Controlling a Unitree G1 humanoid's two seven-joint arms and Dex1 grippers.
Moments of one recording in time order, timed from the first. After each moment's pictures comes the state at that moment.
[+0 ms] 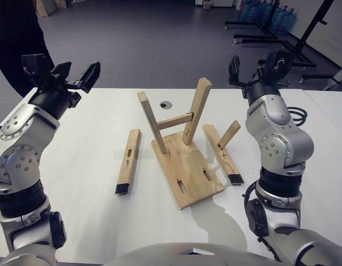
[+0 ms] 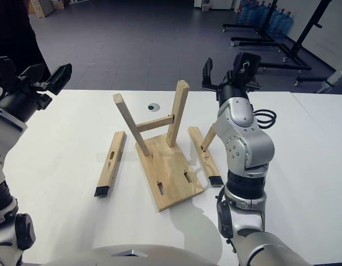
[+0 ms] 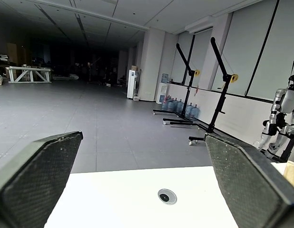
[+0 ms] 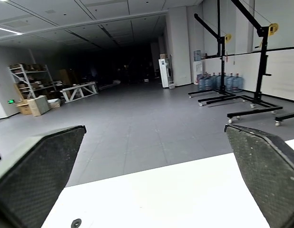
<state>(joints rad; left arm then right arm) -0.40 0.56 0.42 -0.42 -0.82 0.82 -0.11 -0.57 -0.20 -0.16 -0.39 0.41 0.77 -0.37</state>
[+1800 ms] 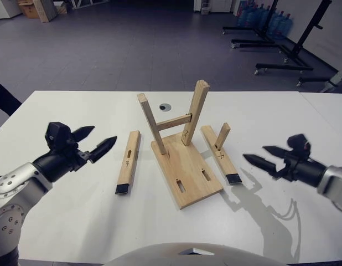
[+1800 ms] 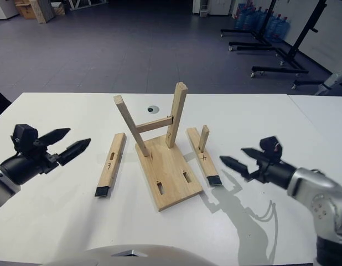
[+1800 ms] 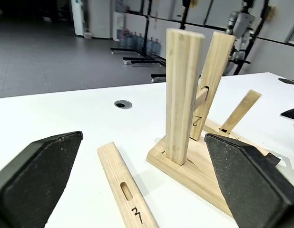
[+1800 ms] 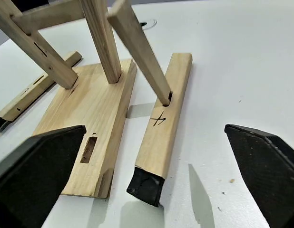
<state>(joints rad) 0.17 0.64 0.46 -0.66 -0.88 0.83 -0.46 0.16 -0.68 -0.43 -0.42 0.68 0.99 0.67</state>
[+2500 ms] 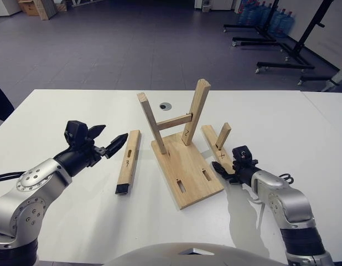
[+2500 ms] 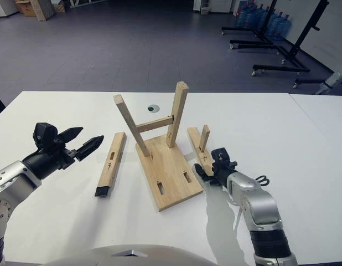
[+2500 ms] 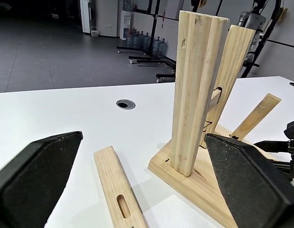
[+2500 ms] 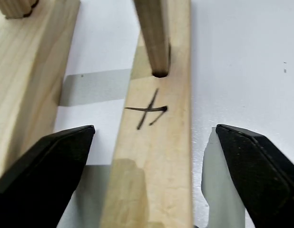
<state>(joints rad) 0.09 0.58 0.32 -0.63 -0.82 0.81 -0.35 0.03 -0.42 0.00 -0.32 0.29 0.90 0.26</state>
